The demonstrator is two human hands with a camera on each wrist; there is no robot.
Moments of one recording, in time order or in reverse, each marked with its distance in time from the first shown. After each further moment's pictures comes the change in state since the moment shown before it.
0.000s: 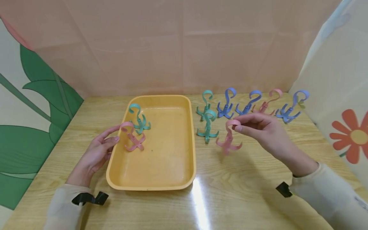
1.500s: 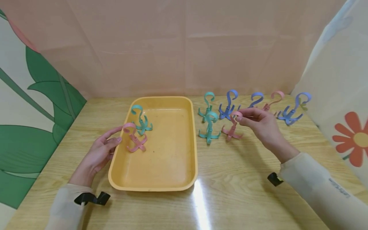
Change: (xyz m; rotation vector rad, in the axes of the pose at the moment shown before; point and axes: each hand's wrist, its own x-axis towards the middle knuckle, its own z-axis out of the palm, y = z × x) left_hand -0.001 0.002 0.000 0.041 0.019 -0.020; right_hand 0.036 0.056 -0.009 -0.022 0.192 0.163
